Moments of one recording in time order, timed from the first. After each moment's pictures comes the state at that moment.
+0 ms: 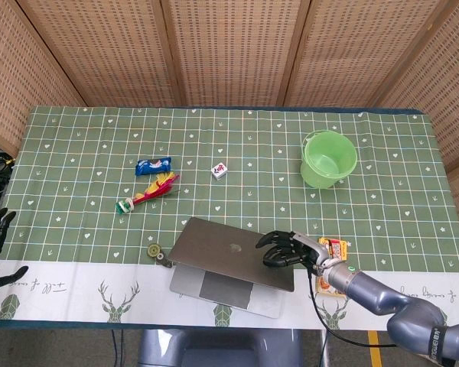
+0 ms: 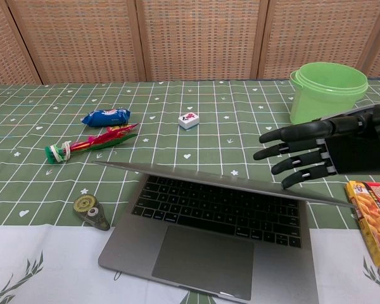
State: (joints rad) left arm -0.08 -1.12 -0.04 -1.57 1.46 1.48 0.08; right arm 0.60 -1.12 0.35 -1.83 -1.33 0.27 1.37
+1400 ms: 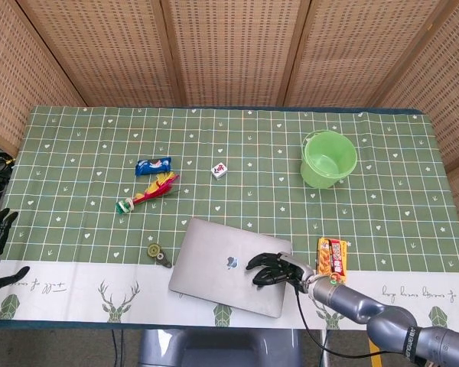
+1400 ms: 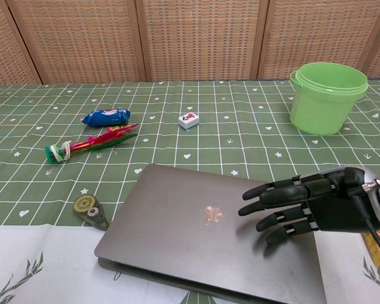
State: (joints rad) left arm -0.07 -1.13 -0.04 -1.57 1.47 1.48 0.09; right arm 0.52 -1.33 0.39 -1.72 -1.22 0.12 1.17
